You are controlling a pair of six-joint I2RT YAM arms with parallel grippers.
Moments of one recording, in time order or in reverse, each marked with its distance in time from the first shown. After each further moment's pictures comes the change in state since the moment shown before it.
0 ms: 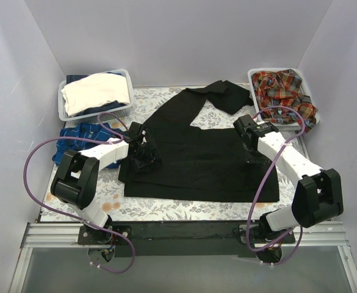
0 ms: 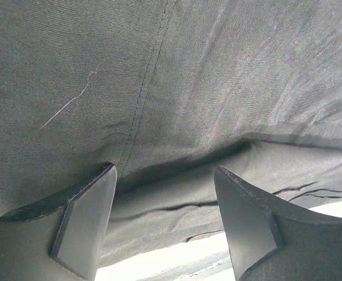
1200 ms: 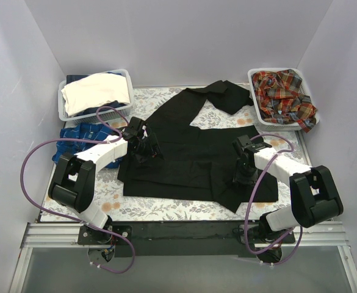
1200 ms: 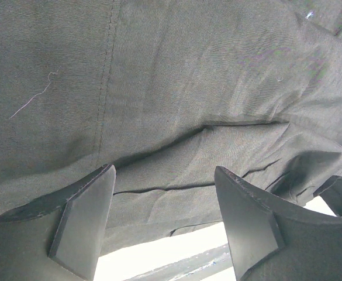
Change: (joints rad) left arm -0.005 -0.042 0.065 -0.035 0.005 0.023; right arm 0.003 0.005 -0.332 0.270 -0.401 0.077
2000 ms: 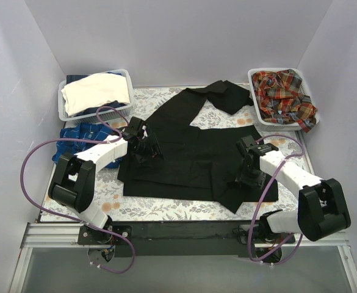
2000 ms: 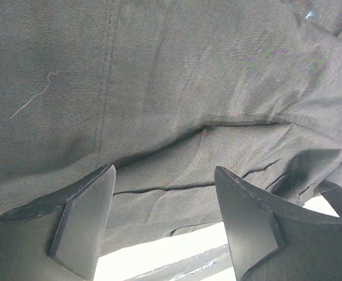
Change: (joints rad) left arm 0.000 0.000 0.000 0.000 0.000 0.000; right arm 0.000 -0.126 0.010 -0.136 0.080 0.117
